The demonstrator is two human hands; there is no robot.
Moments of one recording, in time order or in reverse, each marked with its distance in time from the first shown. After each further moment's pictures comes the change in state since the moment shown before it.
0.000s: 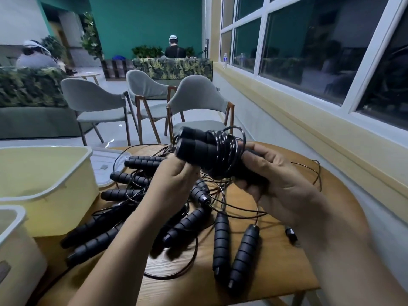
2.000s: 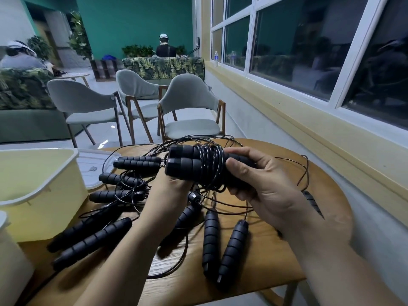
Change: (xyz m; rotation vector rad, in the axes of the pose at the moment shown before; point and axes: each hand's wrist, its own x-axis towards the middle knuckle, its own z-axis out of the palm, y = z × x) left_hand -0.009 -0.006 0.025 -0.228 -0.030 0.031; right_hand -0.014 0.012 -0.008 -0.107 0.191 -0.060
